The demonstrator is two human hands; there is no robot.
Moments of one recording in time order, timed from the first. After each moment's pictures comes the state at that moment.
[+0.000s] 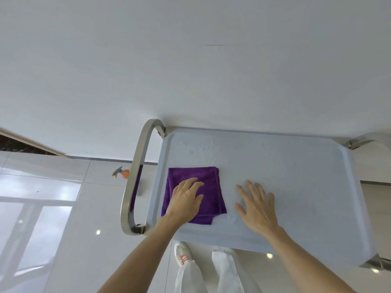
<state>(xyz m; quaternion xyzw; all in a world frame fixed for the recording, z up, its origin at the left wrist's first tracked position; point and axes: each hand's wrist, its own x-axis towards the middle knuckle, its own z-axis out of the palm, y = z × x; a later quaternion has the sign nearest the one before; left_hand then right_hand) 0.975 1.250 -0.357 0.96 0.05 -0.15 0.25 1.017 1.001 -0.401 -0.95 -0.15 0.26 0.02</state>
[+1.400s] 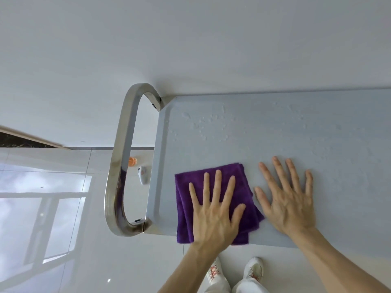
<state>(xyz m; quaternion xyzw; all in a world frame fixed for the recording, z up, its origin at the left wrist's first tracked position) 0.917 1.193 -0.452 0.99 0.03 -0.09 0.08 0.989 0.998 -0.468 -0.99 -0.14 0.05 0.03</state>
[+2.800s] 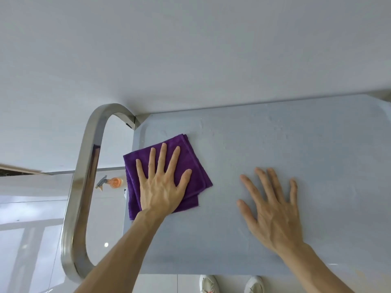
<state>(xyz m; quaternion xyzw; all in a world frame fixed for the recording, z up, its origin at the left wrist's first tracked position) 1.032 1.291 -0.463 1.00 0.09 -0.04 0.02 1.005 1.006 -0.471 -0.99 -0.14 0.00 0.06</state>
